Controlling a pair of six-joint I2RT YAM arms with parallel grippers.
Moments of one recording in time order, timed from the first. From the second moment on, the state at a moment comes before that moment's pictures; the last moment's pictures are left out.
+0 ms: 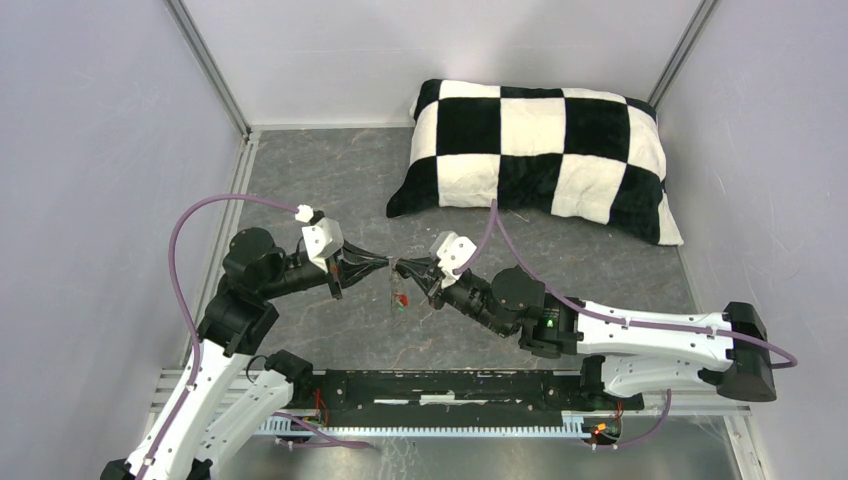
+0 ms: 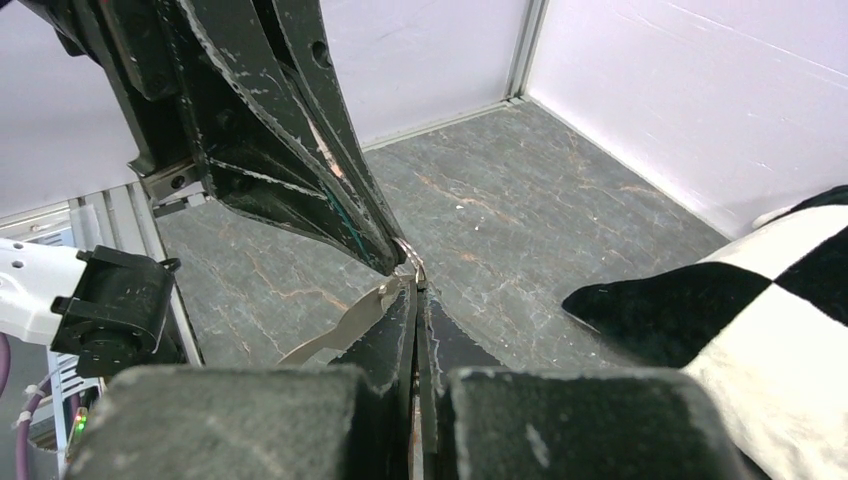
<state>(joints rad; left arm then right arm) -0.43 0.62 0.83 -0.31 0.79 0.08 1.35 1.13 0.87 0.34 0.36 -0.11</state>
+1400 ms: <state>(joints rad) -0.43 0.66 0.92 -0.54 1.06 0.28 1.36 1.00 0.86 0.19 -0.01 -0.34</state>
